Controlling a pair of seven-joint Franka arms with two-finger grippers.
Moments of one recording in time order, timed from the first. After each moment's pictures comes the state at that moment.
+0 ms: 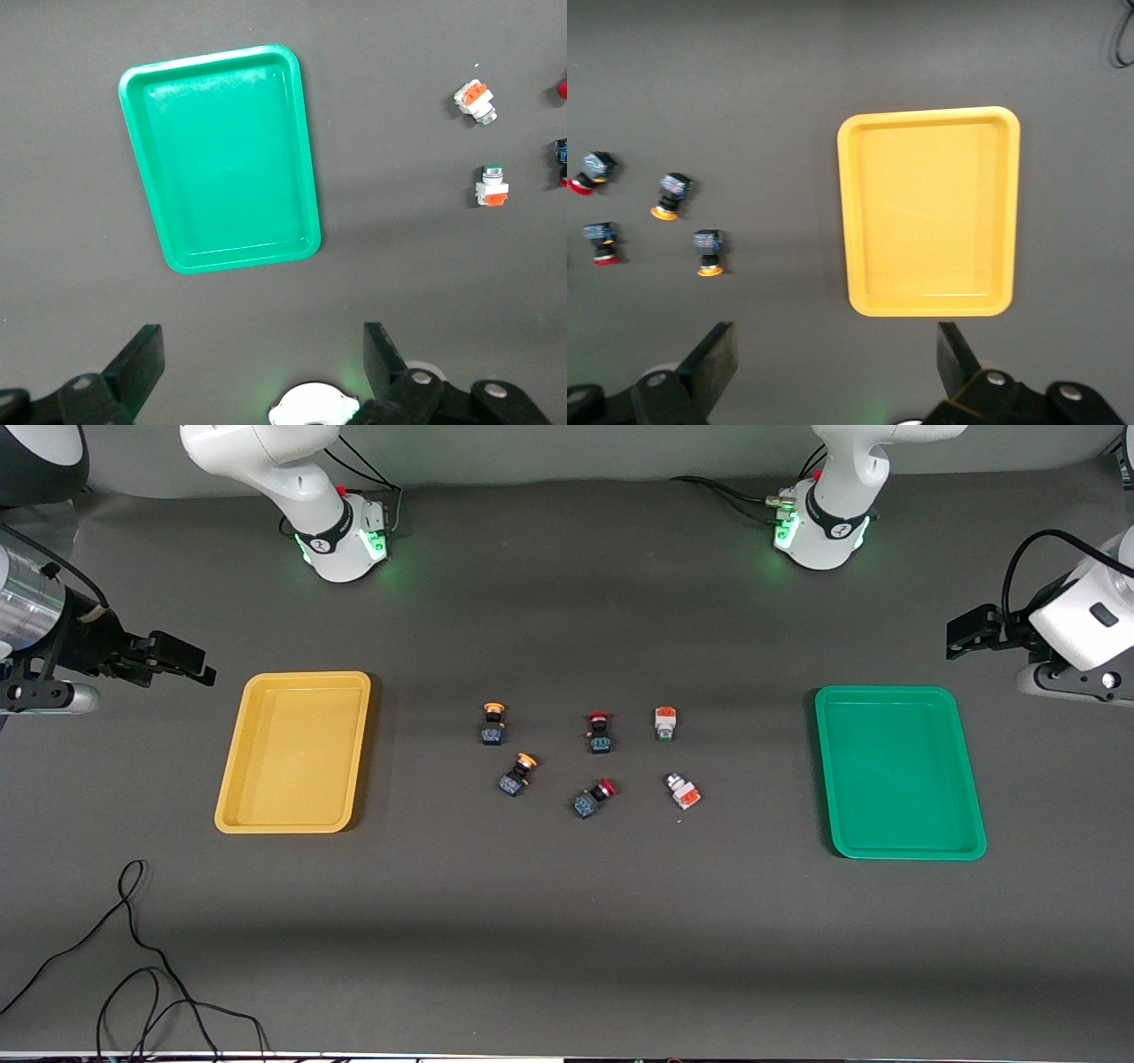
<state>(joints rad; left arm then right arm) -0.08 0.00 0.02 -1.61 0.02 1.45 0.10 0.30 -0.05 -0.27 -1.71 0.07 1.58 0.10</state>
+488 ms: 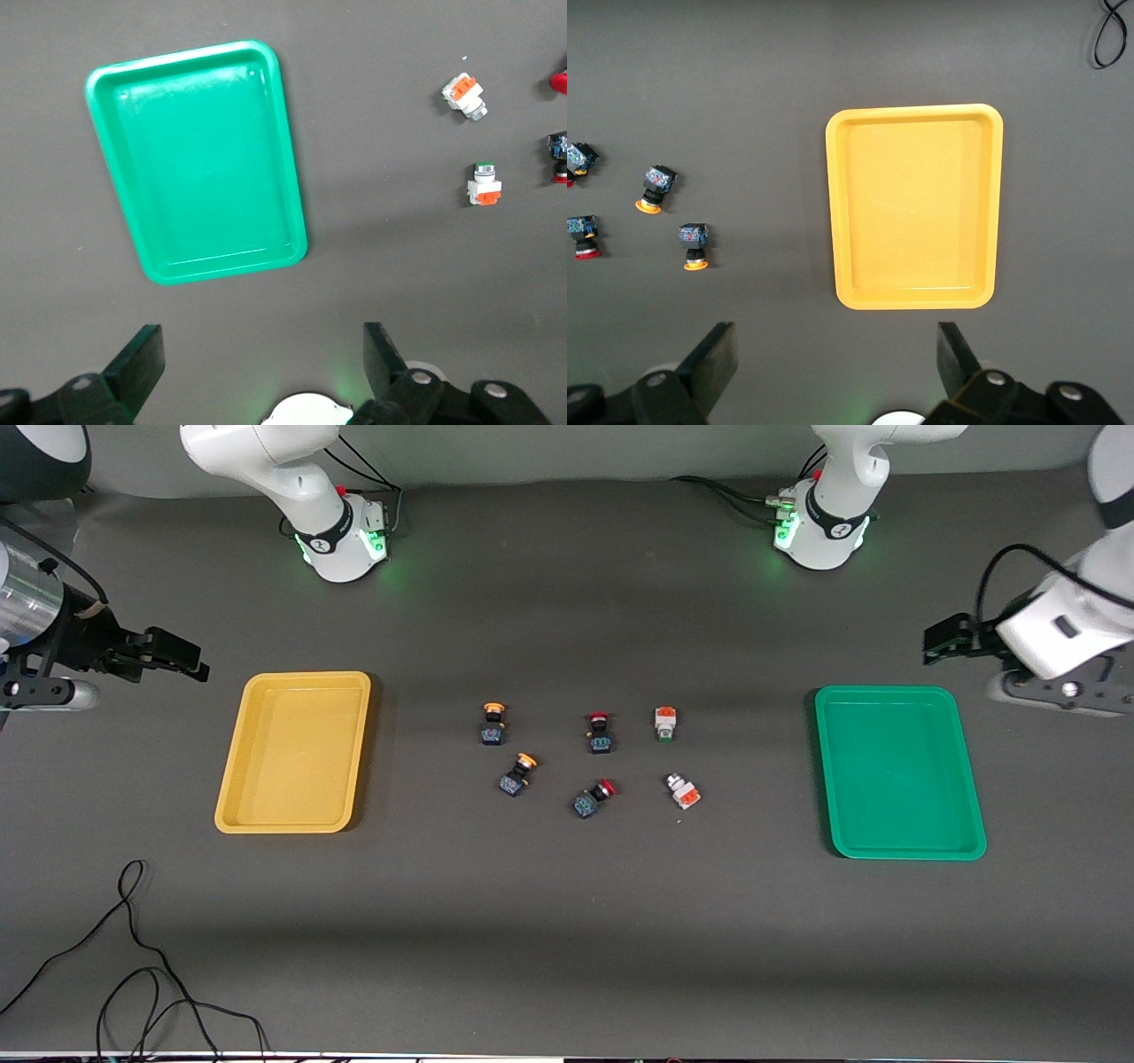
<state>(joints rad) -0.09 -0.04 0.00 -1.76 -0.01 1.56 0.09 0.32 -0.04 -0.27 -1.68 0.05 1.54 0.10</state>
